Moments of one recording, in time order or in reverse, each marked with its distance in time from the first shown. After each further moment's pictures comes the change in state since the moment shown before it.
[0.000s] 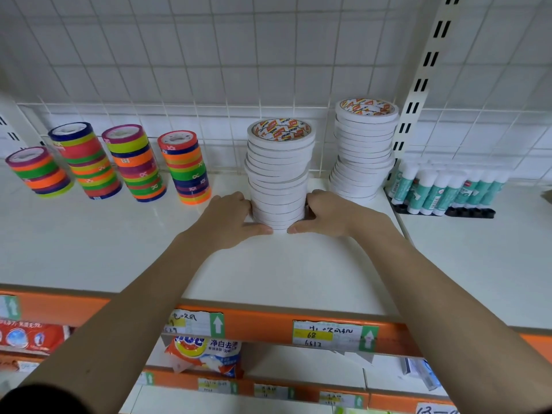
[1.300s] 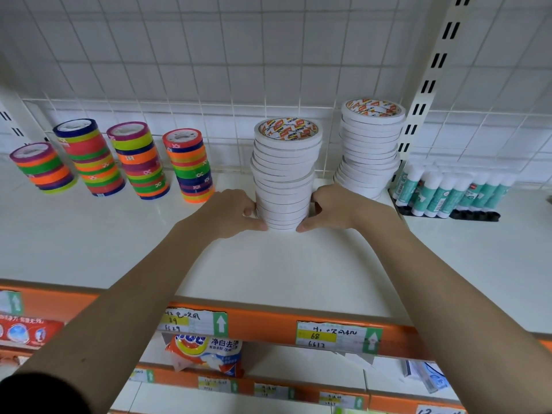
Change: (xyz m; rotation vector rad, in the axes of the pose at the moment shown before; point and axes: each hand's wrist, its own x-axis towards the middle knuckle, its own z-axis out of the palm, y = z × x) left_hand 0.008 -0.010 -0.009 -0.165 -0.122 -0.073; right_hand 0.004 -0.002 -0.011 0.025 -0.045 0.103
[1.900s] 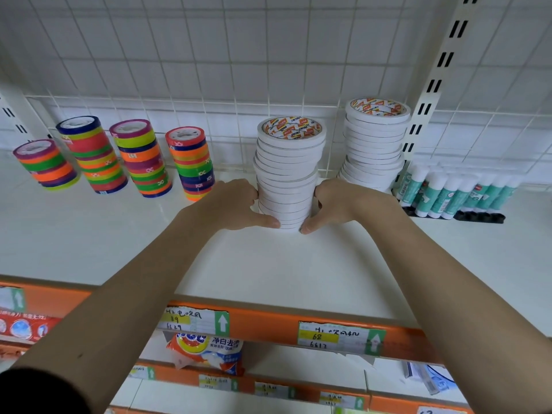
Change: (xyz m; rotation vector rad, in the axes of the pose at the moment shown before) left_hand -0.008 0.022 -0.020 0.118 0.013 -0.008; right_hand -0.008 -0.017 -0.018 -0.121 -0.070 0.000
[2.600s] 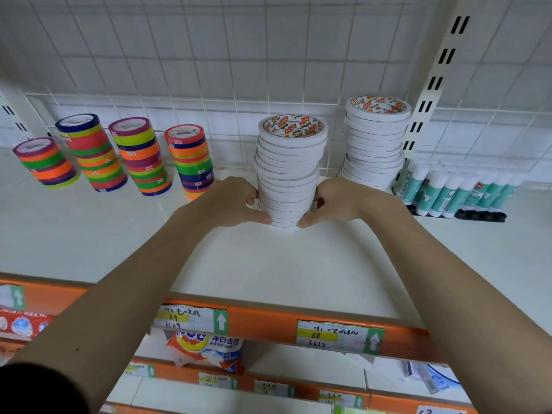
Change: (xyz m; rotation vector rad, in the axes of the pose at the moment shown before) left_hand 0.005 -0.009 0.004 -0.113 0.020 -0.005; right_hand 0.011 0.015 0.006 0.138 -0.004 0.022
